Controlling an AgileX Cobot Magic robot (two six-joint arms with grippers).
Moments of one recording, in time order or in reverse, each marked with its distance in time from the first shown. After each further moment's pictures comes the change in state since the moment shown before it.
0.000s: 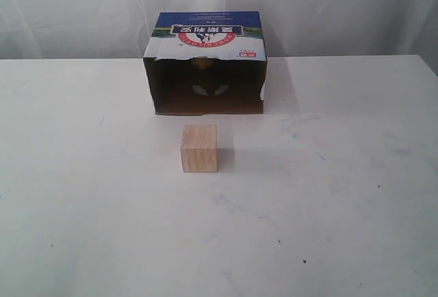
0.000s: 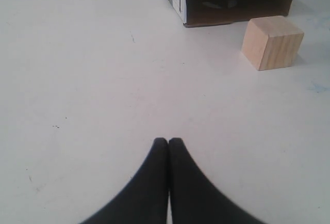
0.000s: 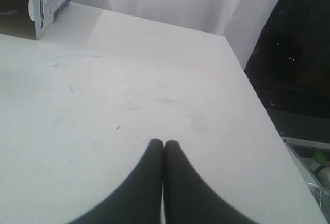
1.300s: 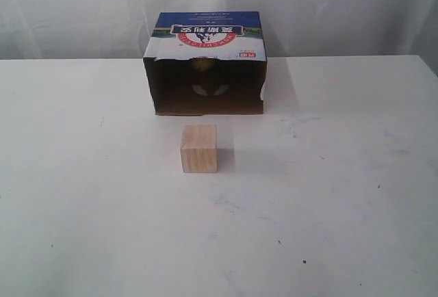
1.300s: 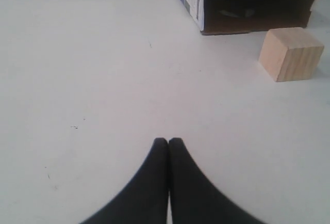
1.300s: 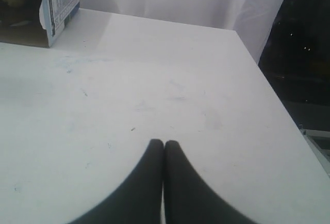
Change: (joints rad) left arm 0.066 0.000 0.000 -0.013 -0.015 0.000; right arm -0.002 0.000 0.000 0.082 0.006 -0.002
